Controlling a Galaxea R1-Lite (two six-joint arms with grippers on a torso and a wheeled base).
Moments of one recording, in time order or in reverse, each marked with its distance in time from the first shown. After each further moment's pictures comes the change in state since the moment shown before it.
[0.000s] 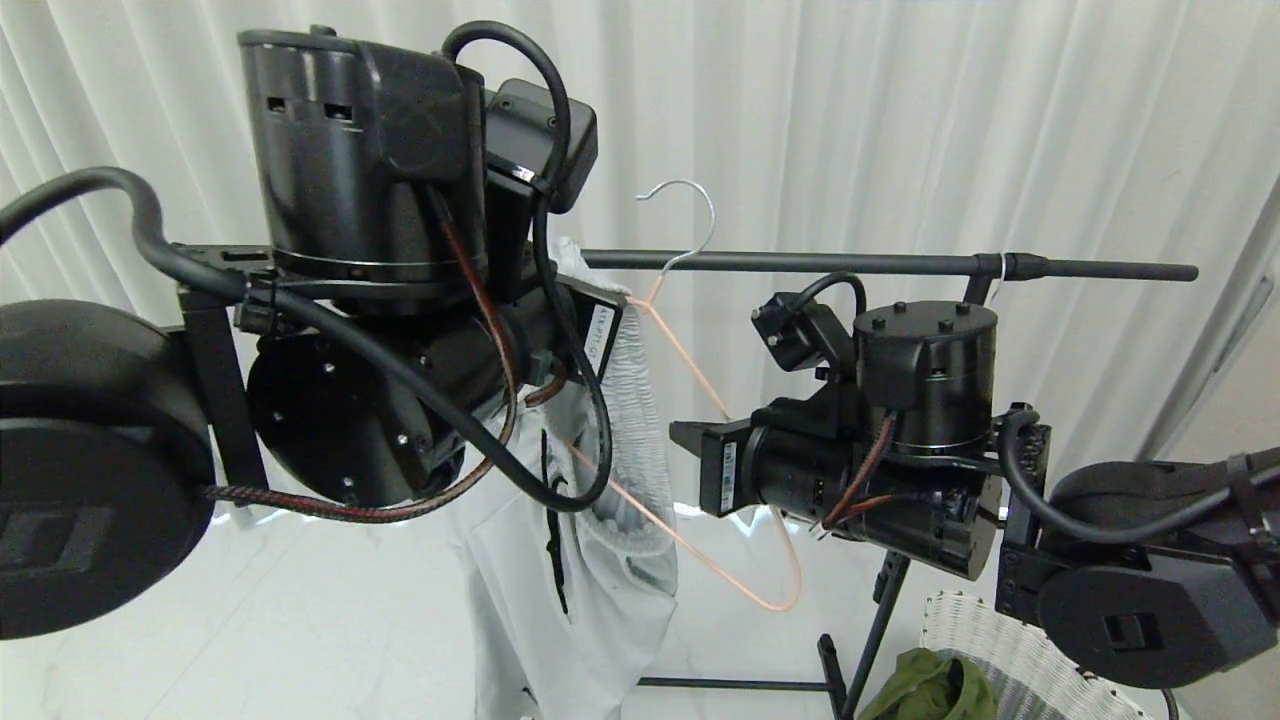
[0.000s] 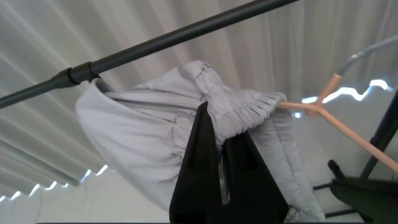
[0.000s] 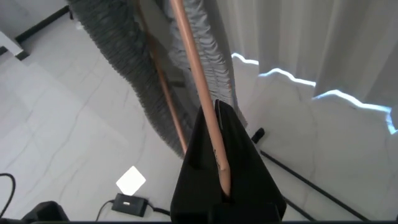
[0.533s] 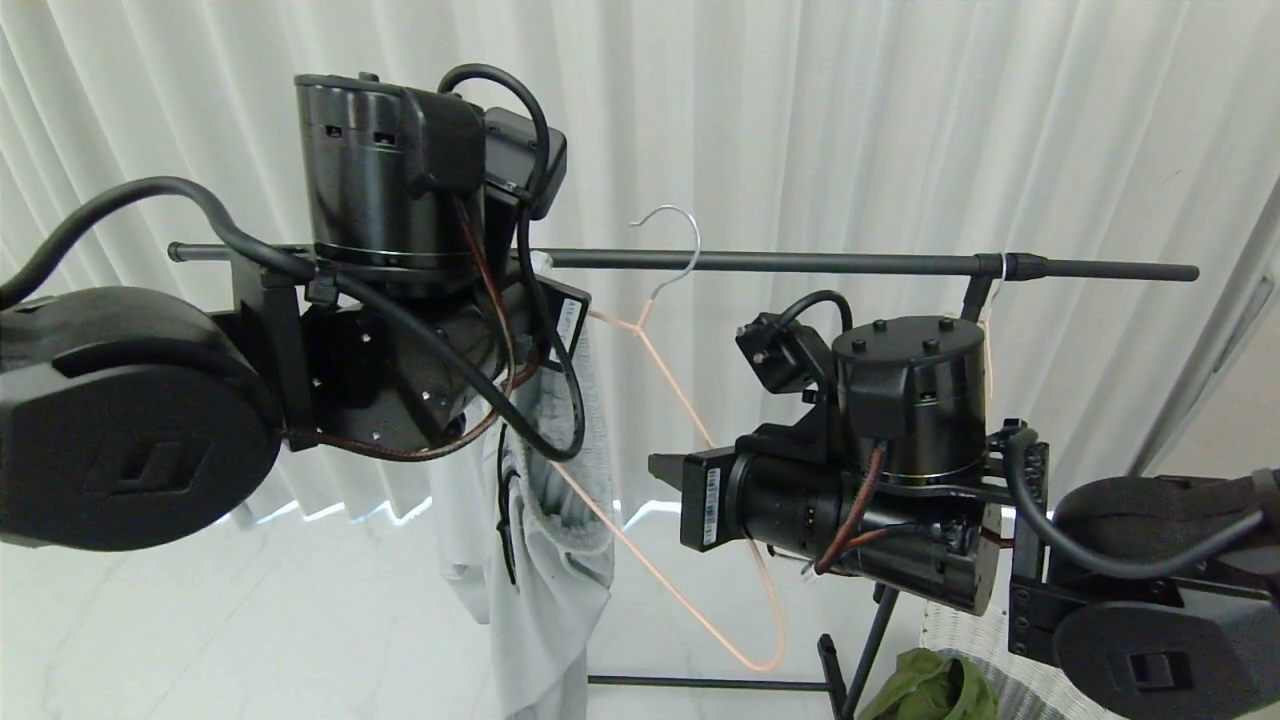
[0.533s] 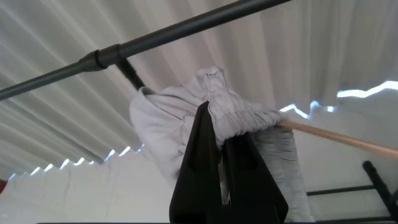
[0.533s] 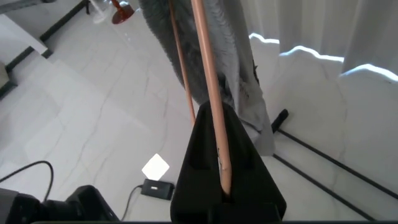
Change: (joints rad) left arm 0.113 0.046 -0.024 0.002 0.000 0.017; right arm 0.062 -0.015 0.000 0.068 -0.003 0.112
